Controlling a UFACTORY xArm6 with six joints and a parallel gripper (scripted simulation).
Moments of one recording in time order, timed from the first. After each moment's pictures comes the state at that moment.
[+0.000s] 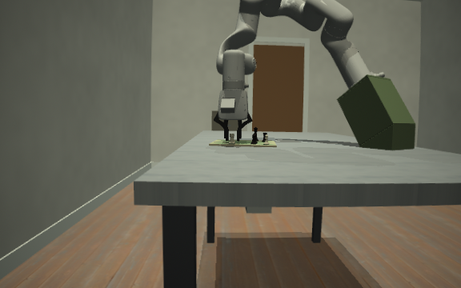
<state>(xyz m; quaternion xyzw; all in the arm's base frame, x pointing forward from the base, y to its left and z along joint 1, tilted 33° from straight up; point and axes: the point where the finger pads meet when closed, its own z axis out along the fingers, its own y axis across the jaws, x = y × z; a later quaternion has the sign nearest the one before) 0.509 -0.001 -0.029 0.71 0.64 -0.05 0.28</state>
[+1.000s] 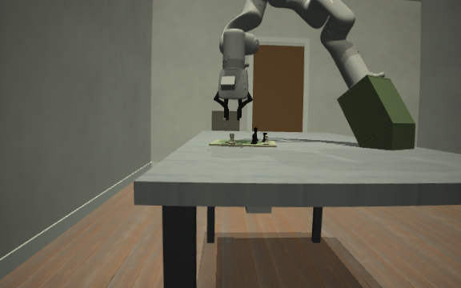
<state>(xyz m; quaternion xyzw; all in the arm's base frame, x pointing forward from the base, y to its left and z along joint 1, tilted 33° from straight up) 0.489 0.032 0.030 0.71 0.64 -0.04 0.28</state>
